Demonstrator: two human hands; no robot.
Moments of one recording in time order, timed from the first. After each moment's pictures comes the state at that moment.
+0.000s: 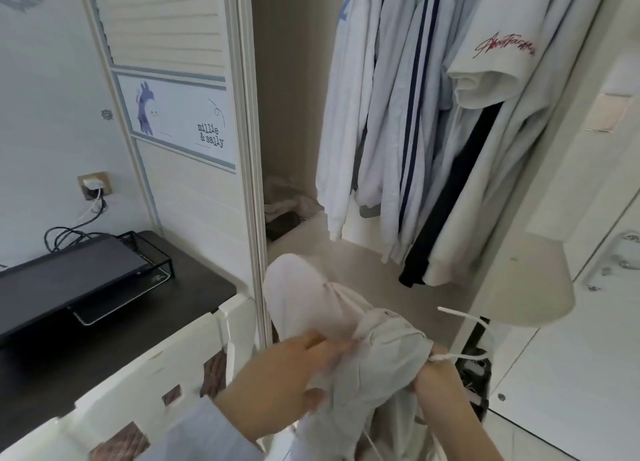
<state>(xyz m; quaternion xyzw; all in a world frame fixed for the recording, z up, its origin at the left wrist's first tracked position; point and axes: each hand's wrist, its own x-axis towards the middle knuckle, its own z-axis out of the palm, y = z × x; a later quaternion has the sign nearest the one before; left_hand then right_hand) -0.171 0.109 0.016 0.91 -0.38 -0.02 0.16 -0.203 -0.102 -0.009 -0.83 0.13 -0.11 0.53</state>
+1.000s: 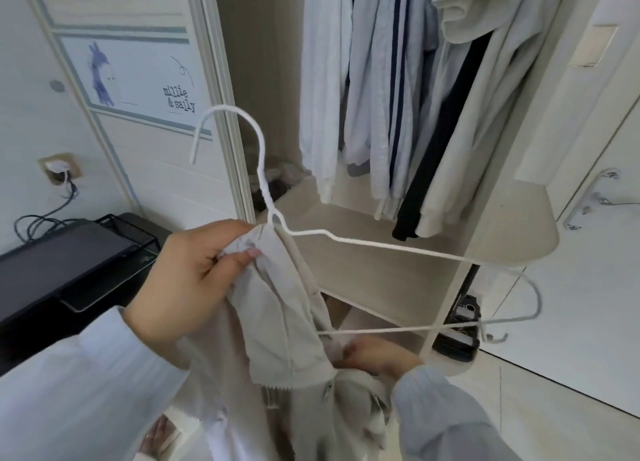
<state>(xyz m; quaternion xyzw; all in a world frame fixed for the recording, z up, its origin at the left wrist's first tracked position) -0.147 0.176 0.075 0.81 -0.39 0.21 0.39 -0.165 -0.065 -0.093 -0.86 0.08 0.31 0.40</state>
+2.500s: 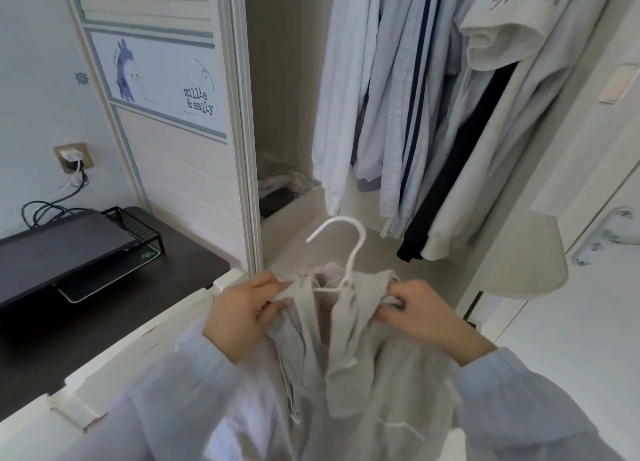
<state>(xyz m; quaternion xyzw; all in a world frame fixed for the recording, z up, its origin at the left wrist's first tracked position) -0.108 0.150 -0.028 0.86 -0.34 0.22 0.31 -0.161 -0.116 0.012 -0.94 -0.10 -0.04 0.32</state>
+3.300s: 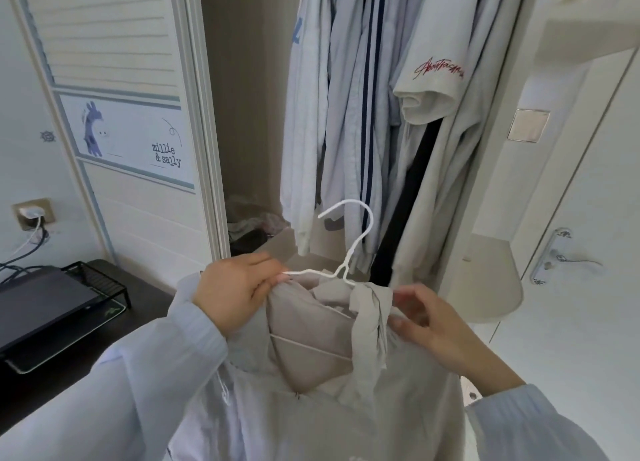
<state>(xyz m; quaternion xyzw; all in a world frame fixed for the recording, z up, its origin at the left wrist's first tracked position) -0.066 0.107 0.056 0.80 -0.43 0.38 0.19 -0.192 -0.170 0.040 -0.90 -0.01 -0.12 0.41</state>
